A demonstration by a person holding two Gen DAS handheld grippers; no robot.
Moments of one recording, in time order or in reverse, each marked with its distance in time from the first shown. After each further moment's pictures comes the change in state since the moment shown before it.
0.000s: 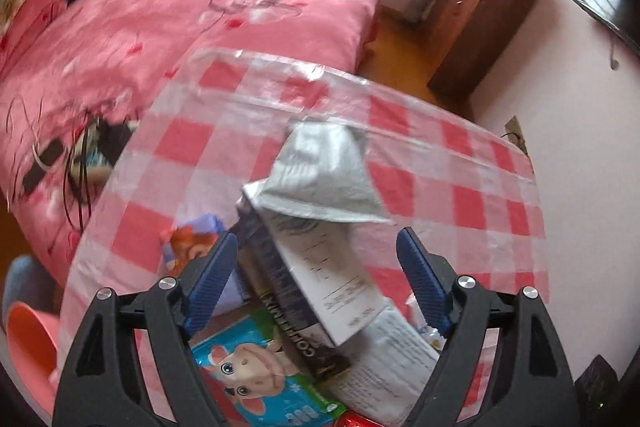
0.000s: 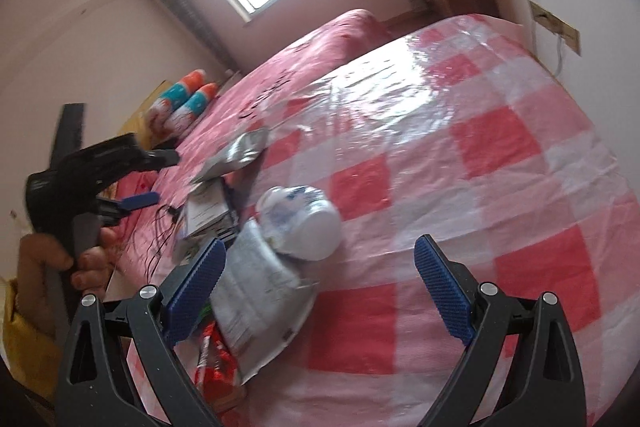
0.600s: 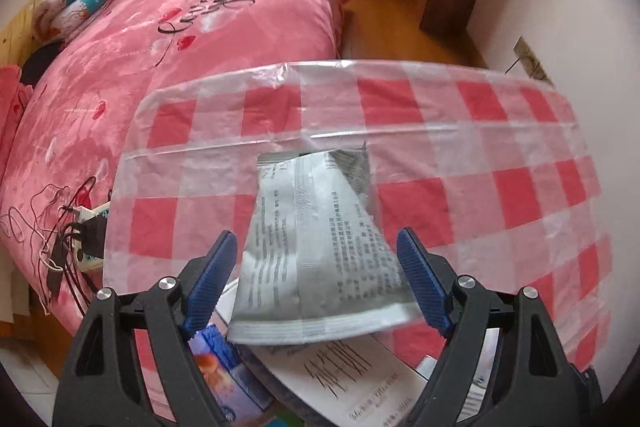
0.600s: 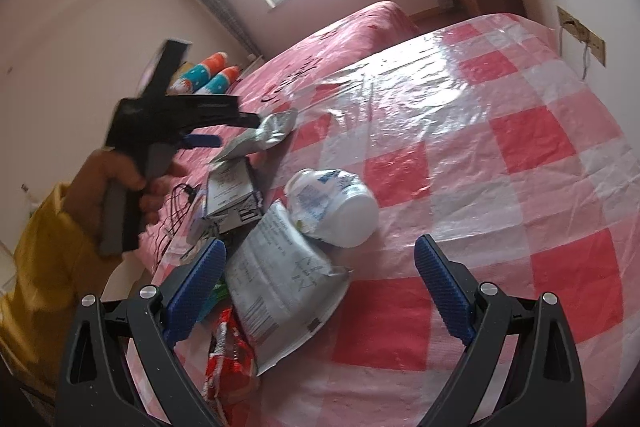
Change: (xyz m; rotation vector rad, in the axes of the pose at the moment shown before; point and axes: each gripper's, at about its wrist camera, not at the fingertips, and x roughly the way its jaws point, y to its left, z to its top) left arm 0.075 -0.043 0.050 0.326 0.107 0.119; right arm 0.006 0.014 -0.005 -0.061 0.050 0.073
